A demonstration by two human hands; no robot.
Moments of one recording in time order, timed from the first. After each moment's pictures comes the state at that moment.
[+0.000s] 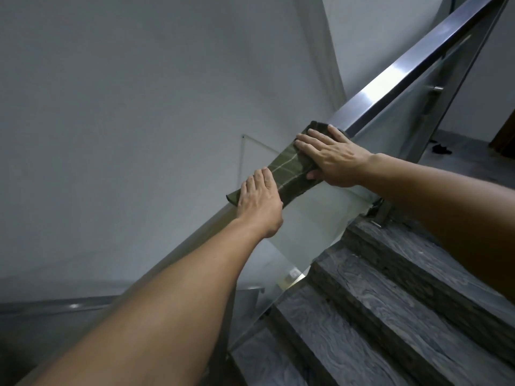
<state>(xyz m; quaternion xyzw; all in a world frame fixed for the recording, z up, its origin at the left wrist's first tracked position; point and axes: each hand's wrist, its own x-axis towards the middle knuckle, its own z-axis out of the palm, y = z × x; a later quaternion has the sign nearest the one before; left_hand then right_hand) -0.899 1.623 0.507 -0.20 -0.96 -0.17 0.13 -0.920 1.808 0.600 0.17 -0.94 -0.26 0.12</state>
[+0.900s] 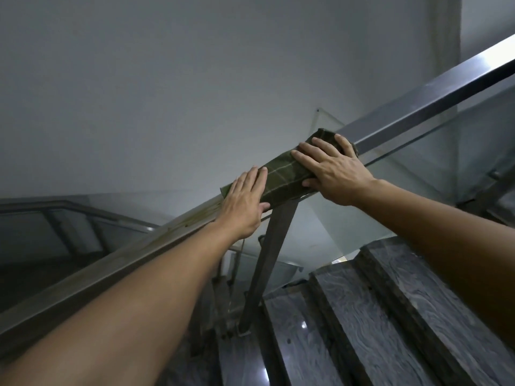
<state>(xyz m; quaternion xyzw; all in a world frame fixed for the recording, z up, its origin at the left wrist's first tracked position) -0.833 1.493 0.397 -0.11 -0.96 -0.23 0.14 -0.874 1.692 0.497 0.30 -0.92 -0.19 0.16</state>
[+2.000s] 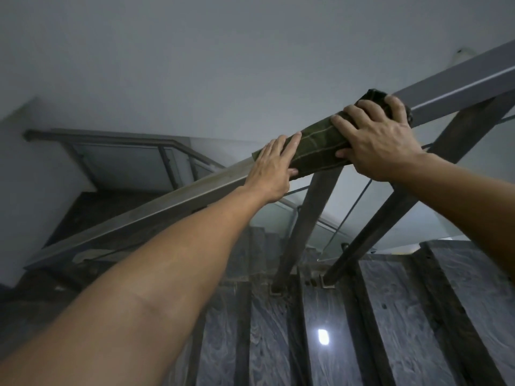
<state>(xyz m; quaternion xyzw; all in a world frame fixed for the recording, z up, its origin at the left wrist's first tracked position) -0.743 1.302 0.247 -0.03 -0.96 -0.19 0.21 -0.803 1.494 0.345 0.38 -0.89 -0.17 0.21</state>
